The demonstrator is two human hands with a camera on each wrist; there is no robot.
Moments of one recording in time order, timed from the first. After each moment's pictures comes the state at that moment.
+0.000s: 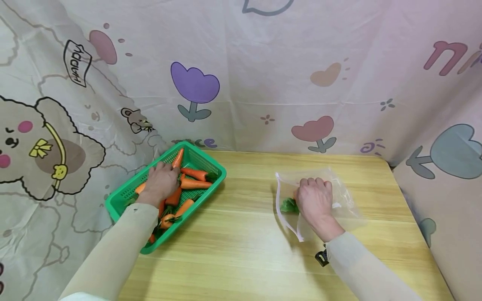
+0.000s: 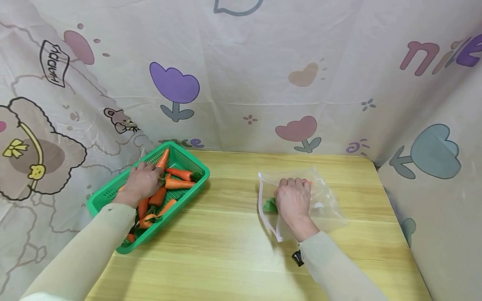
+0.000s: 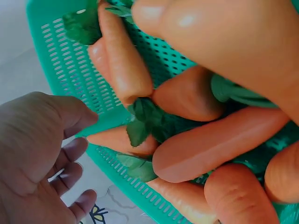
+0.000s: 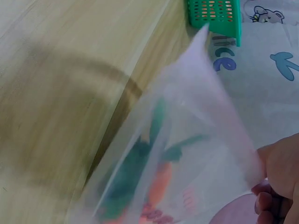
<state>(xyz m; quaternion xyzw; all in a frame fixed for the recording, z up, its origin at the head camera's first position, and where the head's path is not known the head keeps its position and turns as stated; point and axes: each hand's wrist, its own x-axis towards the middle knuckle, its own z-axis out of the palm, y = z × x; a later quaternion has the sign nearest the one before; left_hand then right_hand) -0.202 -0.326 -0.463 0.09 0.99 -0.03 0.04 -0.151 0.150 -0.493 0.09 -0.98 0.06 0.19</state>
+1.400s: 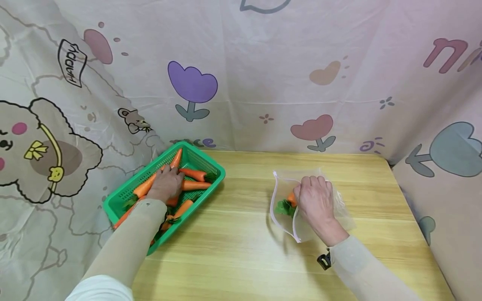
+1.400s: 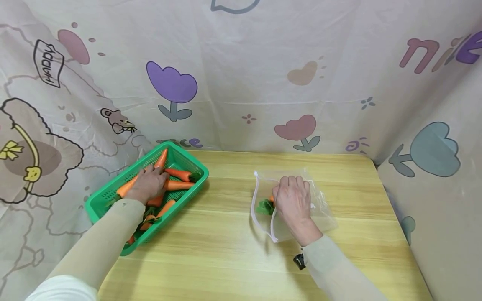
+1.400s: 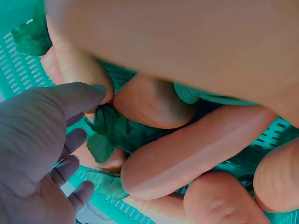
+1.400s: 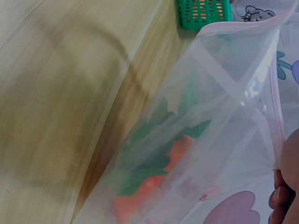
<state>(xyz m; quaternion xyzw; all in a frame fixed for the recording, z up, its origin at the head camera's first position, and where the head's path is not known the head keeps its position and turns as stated) -0.227 -0.323 -0.497 0.11 0.98 -0.11 0.12 -0.151 0.149 -0.496 0.13 -0.91 0.13 0.36</state>
